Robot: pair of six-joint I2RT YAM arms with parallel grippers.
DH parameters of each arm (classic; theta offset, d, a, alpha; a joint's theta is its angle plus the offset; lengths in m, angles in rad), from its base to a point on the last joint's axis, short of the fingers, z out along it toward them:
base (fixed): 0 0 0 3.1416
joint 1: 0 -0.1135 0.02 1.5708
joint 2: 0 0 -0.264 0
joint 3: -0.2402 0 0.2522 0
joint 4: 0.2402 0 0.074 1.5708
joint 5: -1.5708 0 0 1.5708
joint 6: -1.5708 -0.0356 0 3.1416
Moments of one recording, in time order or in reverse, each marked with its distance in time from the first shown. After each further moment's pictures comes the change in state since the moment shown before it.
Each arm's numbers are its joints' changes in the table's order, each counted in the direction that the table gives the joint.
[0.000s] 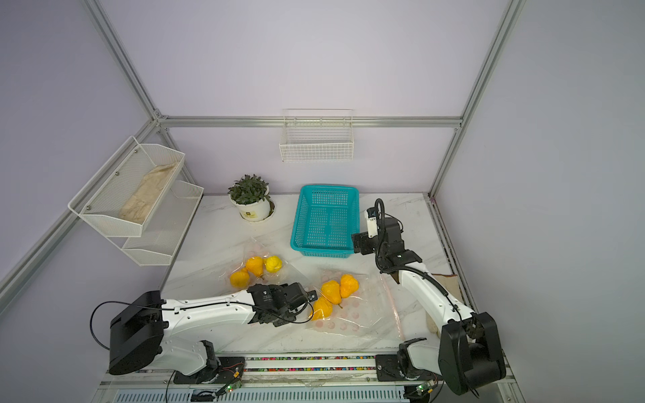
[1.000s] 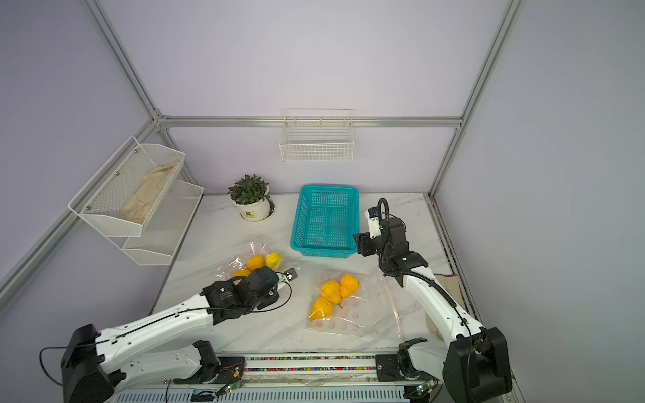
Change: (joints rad) left arm -0.198 -0.412 0.050 -0.029 0.010 -0.122; right arm 0.000 -0.082 -0.012 0.056 0.110 -0.008
